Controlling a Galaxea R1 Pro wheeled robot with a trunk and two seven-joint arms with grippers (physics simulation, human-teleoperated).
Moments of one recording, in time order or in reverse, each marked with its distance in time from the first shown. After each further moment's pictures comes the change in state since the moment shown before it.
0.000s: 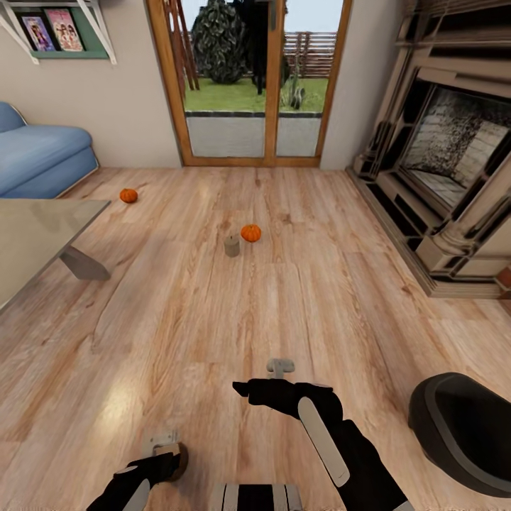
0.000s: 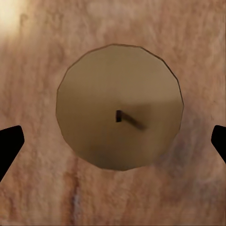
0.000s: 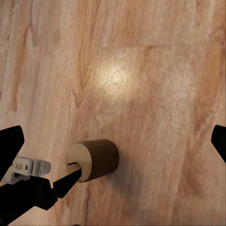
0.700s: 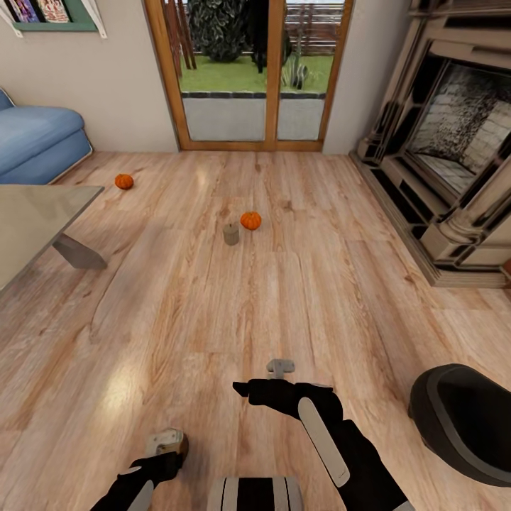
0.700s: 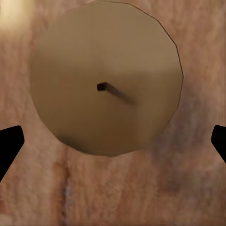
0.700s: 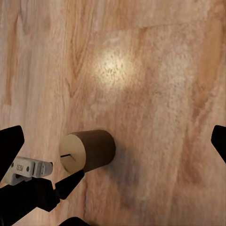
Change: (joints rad) left arm 0.000 -0.009 -0.019 0.000 0.001 -0.024 -0.001; right arm 0.000 -0.001 0.000 0.002 0.001 0.000 0.001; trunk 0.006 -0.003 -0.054
